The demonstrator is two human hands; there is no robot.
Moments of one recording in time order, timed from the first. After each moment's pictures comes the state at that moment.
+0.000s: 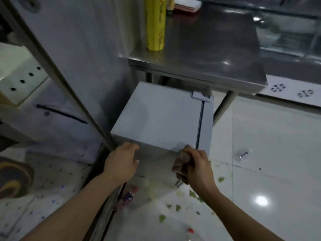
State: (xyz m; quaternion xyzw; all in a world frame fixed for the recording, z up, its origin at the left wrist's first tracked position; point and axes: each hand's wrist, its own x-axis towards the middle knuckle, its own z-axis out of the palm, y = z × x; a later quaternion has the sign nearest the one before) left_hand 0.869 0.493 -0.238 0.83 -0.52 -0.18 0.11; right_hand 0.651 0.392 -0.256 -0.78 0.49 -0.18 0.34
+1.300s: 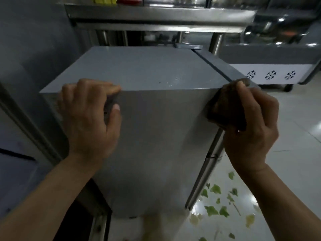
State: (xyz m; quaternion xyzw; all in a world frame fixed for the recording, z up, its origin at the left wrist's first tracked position) left_hand 0.941 0.431 -0.408 0.58 -0.64 0.25 0.43; right_hand 0.673 0.368 -0.440 -0.67 0.36 -0.59 -0.25
